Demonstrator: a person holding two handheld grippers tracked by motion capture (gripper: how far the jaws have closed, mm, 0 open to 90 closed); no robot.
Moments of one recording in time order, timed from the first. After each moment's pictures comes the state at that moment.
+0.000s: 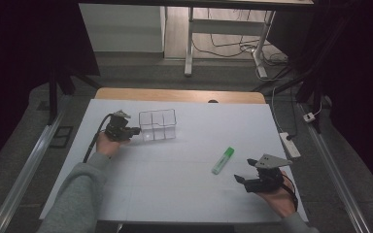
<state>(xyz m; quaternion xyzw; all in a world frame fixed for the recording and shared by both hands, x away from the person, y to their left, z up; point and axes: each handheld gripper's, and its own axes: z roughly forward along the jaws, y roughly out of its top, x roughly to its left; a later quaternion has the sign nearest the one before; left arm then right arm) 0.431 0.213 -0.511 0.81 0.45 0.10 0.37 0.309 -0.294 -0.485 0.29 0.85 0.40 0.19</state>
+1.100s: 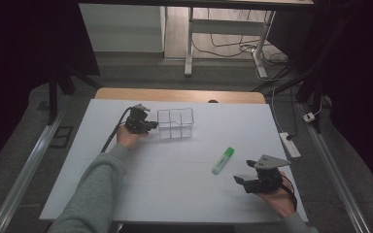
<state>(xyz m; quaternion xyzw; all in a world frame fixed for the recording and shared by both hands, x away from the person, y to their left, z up) 0.471 0.159 -0.511 0.81 0.44 0.09 0.37 0.311 -0.294 -0.492 0.29 0.85 0.40 0.18</state>
